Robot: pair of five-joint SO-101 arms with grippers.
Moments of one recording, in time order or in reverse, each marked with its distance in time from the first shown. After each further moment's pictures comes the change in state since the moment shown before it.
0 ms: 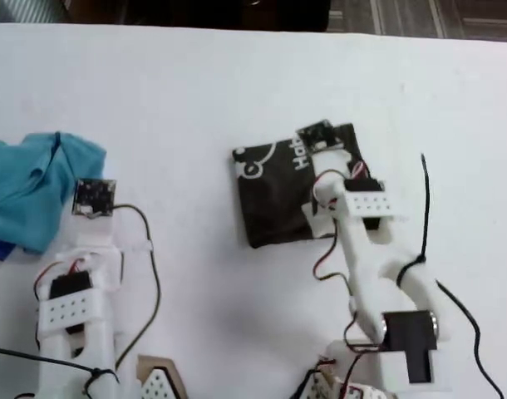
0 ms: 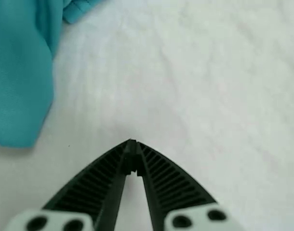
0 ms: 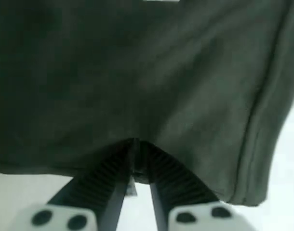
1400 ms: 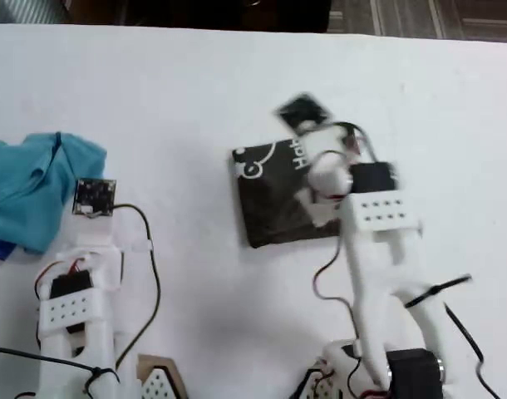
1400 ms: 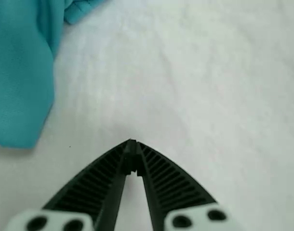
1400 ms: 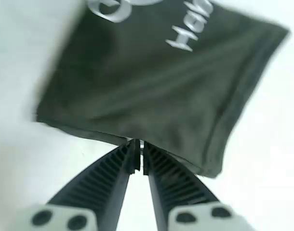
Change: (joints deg) left arm 0.0 0.0 -0.2 0.0 0.0; right arm -1.1 -14.6 -10.9 17.7 6.5
